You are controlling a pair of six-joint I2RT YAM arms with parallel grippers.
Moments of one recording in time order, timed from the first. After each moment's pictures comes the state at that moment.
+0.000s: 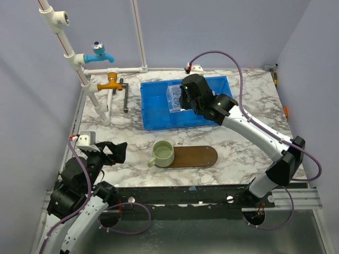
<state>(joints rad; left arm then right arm) -0.50 0.13 0.71 -0.74 -0.22 -0.38 0.83 1.64 1.66 -0.58 0.43 0.42</state>
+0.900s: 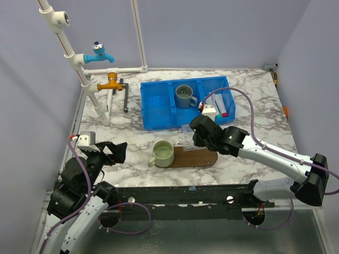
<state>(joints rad) -0.50 0.13 0.71 -0.74 -0.22 -0.38 0.98 1.27 1.11 -0.70 0.48 0.69</state>
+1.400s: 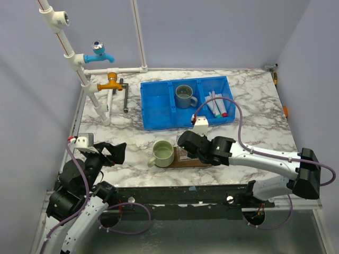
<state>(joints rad) -0.50 0.11 0.71 -0.74 -0.22 -0.38 1.15 1.33 1.05 -0.71 0.59 0.89</state>
